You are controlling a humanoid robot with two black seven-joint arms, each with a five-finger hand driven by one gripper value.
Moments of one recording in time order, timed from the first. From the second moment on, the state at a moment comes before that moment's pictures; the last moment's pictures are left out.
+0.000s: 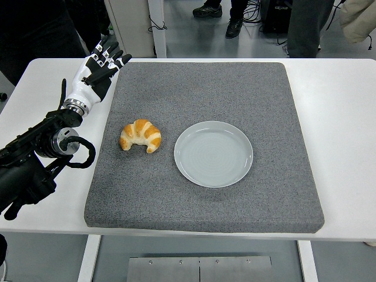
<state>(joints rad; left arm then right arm) -0.82 0.26 -0.65 -0.74 0.10 -0.09 -0.38 -0.11 0.00 0.01 0.14 -0.10 0.03 0.41</state>
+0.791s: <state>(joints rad) -0.82 0.26 -0.65 -0.74 0.10 -0.08 -0.38 -0.11 0.00 0.01 0.14 -0.10 0.03 0.41</state>
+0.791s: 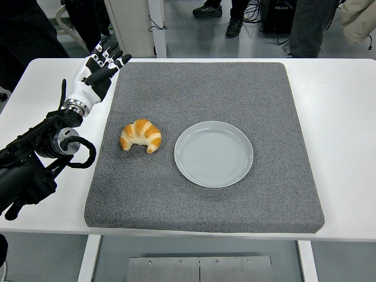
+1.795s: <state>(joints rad) -0.82 0.26 -0.64 -0.74 0.10 -0.08 -0.38 -0.11 0.00 0.01 0.14 -0.10 0.03 0.41</state>
